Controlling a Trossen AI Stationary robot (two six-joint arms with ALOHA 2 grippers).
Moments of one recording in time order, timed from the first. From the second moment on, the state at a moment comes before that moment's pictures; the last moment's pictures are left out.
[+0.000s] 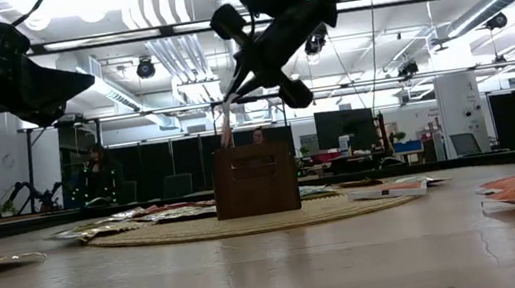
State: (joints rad) left arm 0.14 0.04 0.01 0.02 0.01 -0.07; right arm -0.31 1.86 1.44 -0.31 -0.31 1.03
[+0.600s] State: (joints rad) left arm 0.14 0.04 0.01 0.02 0.01 -0.07; right arm -0.35 1.86 1.40 -0.41 -0.23 1.17
